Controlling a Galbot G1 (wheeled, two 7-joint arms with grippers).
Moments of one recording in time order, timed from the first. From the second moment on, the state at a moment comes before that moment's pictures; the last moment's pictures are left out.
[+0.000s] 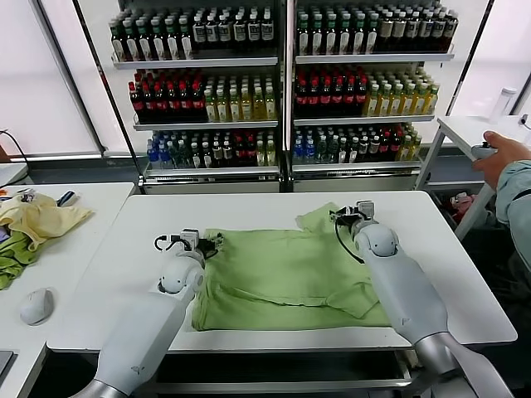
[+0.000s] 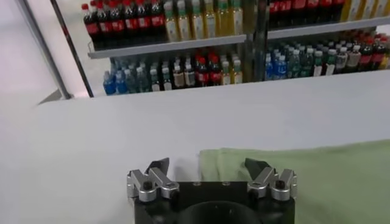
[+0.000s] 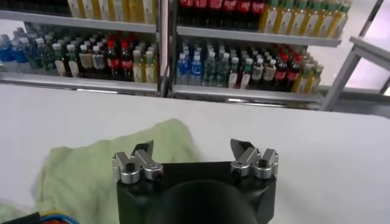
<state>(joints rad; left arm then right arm) 0.60 -1.23 -0.05 -1.25 -0.58 0.51 -0.34 -0.36 1.30 0.11 0.92 0.44 -0.48 0.06</state>
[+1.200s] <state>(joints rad) 0.68 -1.18 -0.07 -1.36 -0.70 0.47 -0.28 -0.46 1.23 0.12 1.07 0.51 -0.46 0.02</state>
